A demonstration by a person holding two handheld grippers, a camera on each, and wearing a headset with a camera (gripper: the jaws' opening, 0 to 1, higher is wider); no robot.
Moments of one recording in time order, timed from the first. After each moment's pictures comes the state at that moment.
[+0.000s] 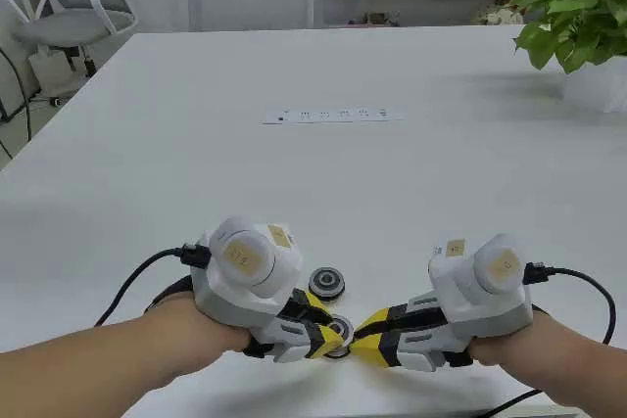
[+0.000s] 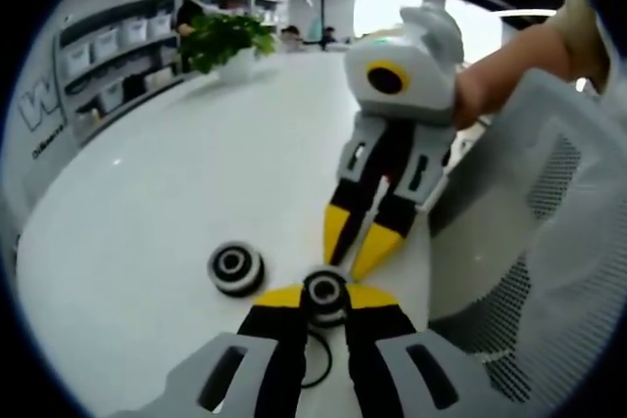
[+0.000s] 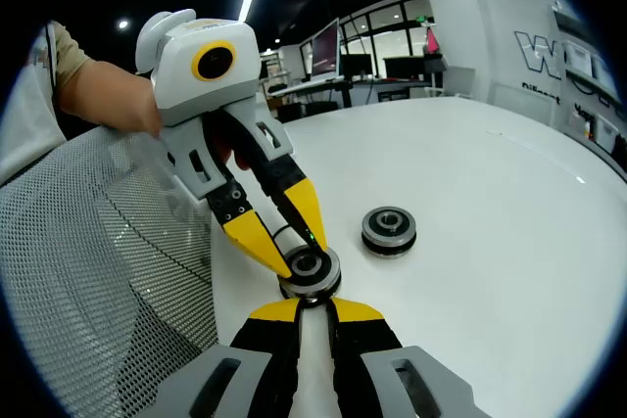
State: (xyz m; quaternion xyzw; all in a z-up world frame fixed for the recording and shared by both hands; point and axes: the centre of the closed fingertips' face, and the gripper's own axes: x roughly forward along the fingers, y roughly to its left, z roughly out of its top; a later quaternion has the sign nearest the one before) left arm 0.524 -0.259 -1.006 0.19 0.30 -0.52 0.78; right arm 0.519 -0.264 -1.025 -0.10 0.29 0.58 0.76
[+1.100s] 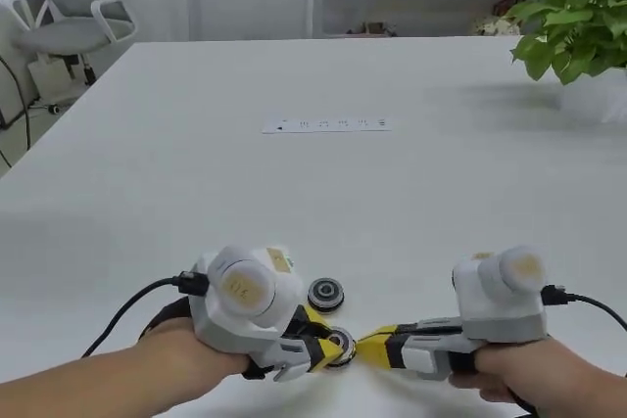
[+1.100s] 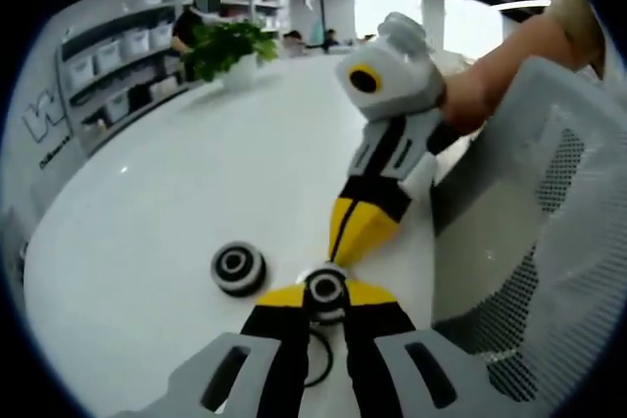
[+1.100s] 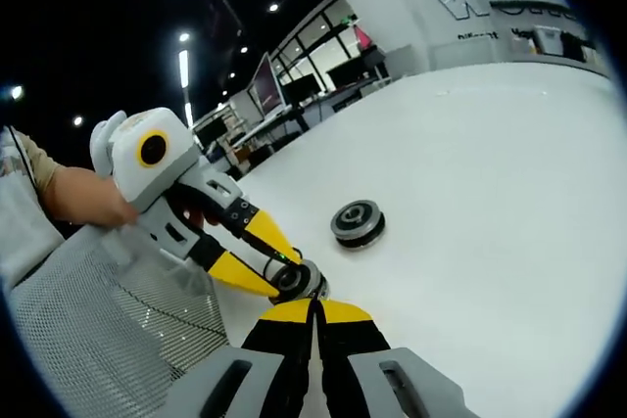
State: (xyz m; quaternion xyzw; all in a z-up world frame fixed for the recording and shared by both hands) left arm 0.524 -0.257 -1.006 0.21 0.28 -0.51 0.79; right arm 0.531 -0.272 -1.010 0.12 0.33 0.51 0.79
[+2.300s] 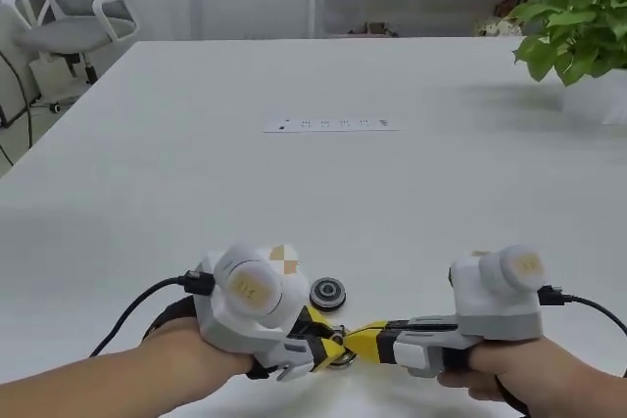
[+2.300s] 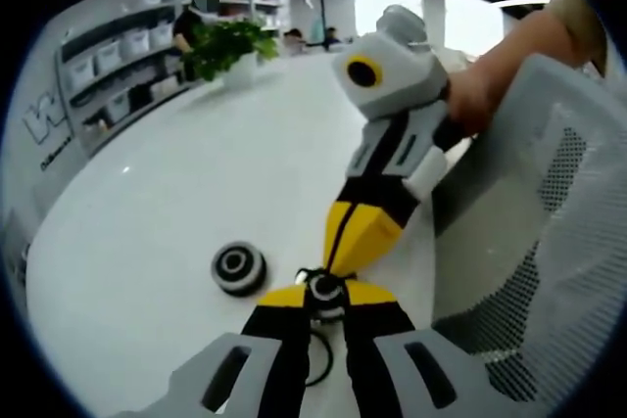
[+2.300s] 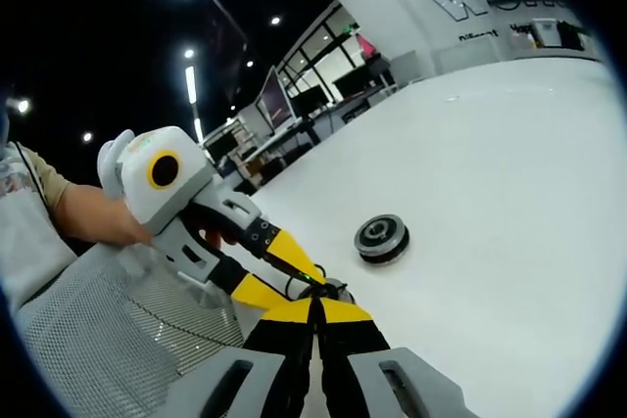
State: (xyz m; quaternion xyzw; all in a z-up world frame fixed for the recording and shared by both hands) left arm 0.525 -0.257 -1.008 0.21 0.28 -0.50 0.79; right arm 0.521 -0.255 -1.004 0.12 0.32 0.54 0.77
